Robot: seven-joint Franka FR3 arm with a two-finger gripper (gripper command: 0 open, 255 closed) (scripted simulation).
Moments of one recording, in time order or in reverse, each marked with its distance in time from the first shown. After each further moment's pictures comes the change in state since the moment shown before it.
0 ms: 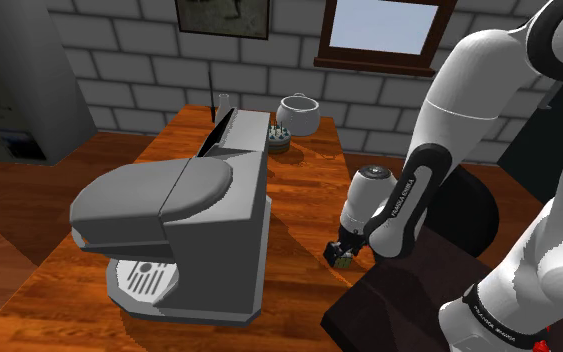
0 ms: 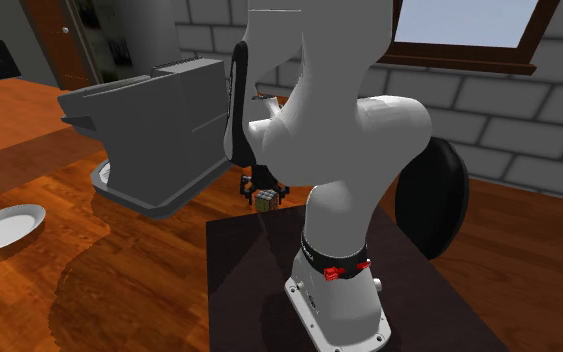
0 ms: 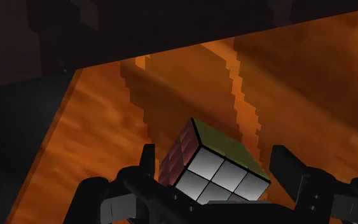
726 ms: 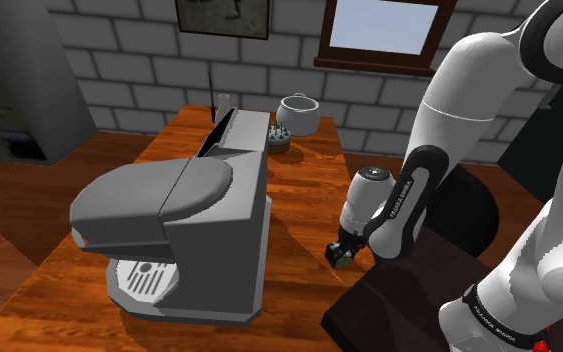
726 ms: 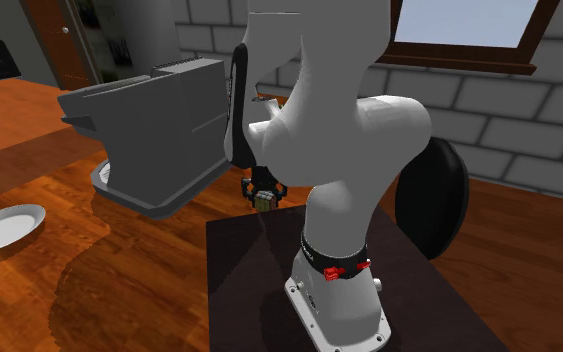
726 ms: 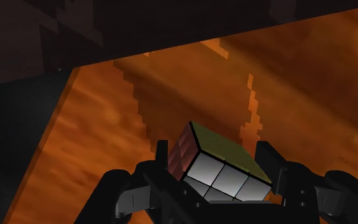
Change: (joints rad) arm 0.006 0.018 -0.006 0.005 -0.001 0.017 0.002
